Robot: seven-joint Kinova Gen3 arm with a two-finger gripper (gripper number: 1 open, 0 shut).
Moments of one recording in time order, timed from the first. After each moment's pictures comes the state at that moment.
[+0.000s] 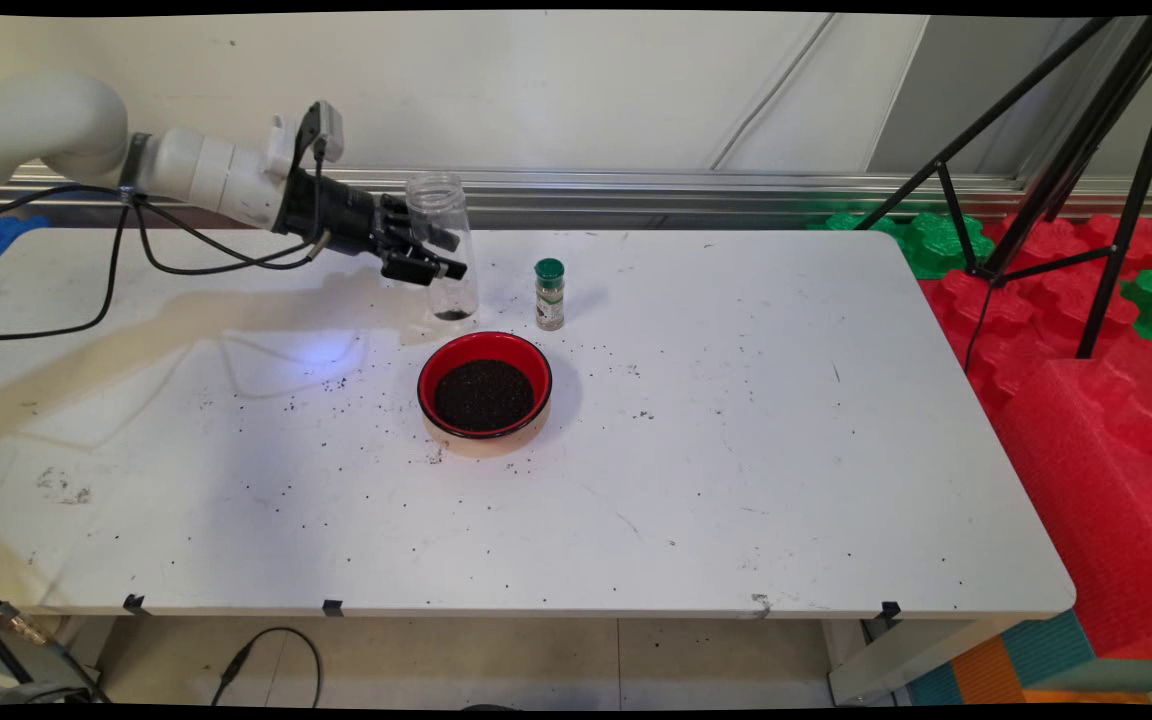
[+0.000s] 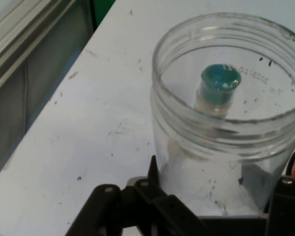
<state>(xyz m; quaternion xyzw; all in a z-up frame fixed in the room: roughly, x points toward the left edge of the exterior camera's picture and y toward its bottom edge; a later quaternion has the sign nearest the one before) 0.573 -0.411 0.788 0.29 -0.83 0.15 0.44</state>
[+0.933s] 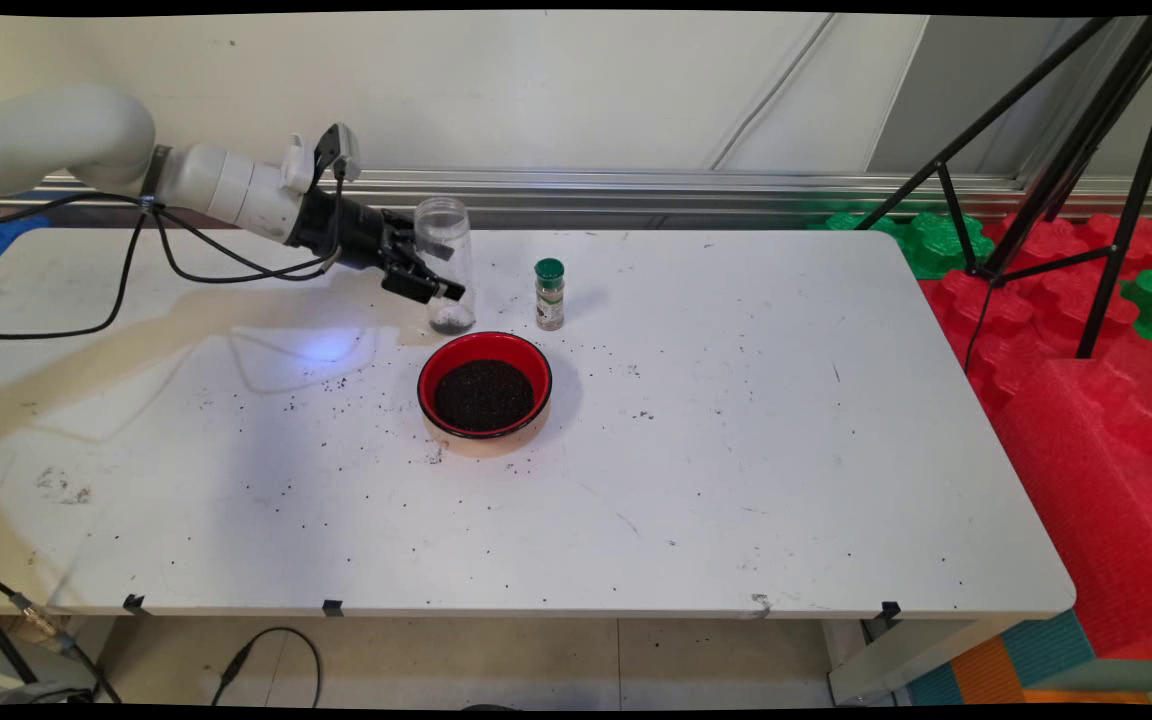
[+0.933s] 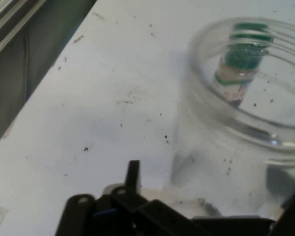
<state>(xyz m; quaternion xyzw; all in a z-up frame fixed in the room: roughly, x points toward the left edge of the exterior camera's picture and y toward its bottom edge) 0.574 -0.423 0.765 0.31 -0.84 0.14 0.42</state>
